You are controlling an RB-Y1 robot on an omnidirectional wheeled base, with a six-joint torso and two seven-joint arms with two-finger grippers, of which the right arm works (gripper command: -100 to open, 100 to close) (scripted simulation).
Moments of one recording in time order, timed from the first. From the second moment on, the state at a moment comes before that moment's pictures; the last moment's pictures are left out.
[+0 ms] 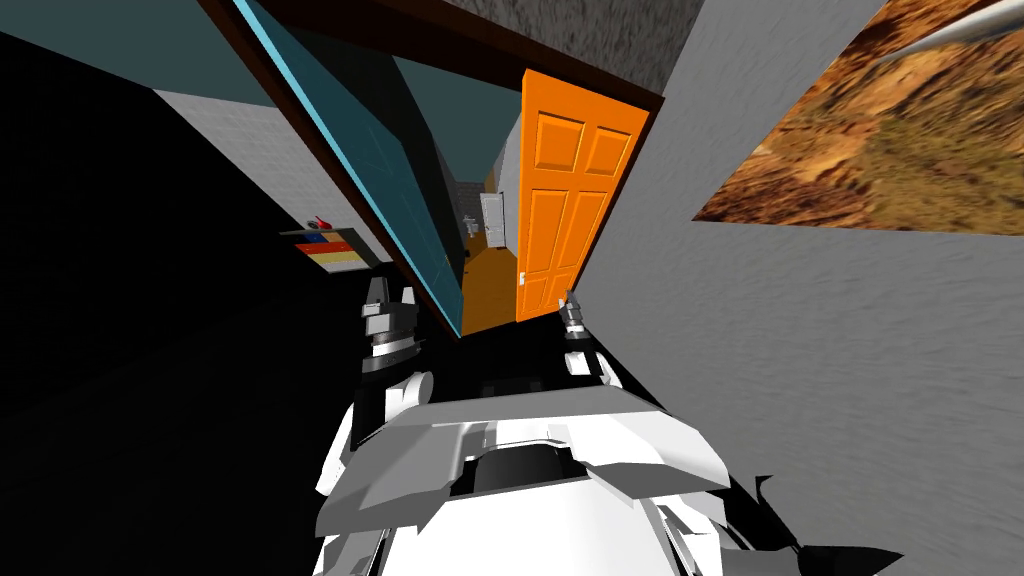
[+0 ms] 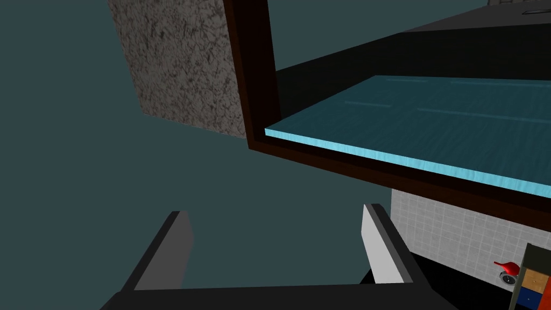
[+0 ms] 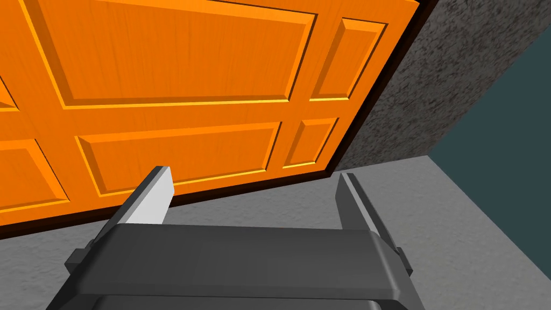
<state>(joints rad) 0.29 -0.09 -0.01 -1.75 0.05 -0.52 -0.08</state>
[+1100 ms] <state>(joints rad) 0.18 -0.09 0.02 -1.46 0.03 -0.59 -0.05</state>
